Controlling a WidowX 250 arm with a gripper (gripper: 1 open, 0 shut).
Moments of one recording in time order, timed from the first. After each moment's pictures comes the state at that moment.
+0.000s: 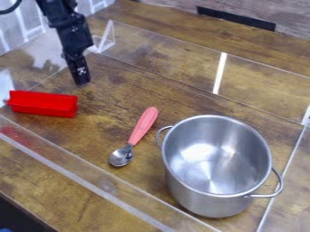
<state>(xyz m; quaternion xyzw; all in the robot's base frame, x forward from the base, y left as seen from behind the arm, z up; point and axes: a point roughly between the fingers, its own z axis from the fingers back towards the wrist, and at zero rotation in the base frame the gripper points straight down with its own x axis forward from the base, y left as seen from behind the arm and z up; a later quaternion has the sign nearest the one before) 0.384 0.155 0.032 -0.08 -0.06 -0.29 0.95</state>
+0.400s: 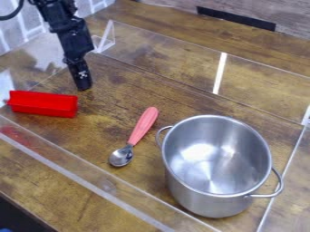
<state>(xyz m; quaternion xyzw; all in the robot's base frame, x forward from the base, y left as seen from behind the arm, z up) 0.374 0.157 0.026 -0.10 -0.06 -0.28 0.95</state>
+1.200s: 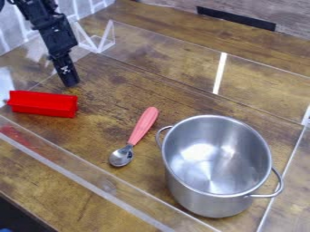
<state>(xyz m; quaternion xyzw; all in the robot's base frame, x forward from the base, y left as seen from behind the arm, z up) 0.370 0.170 0.032 -0.13 -0.08 -0.30 0.94</state>
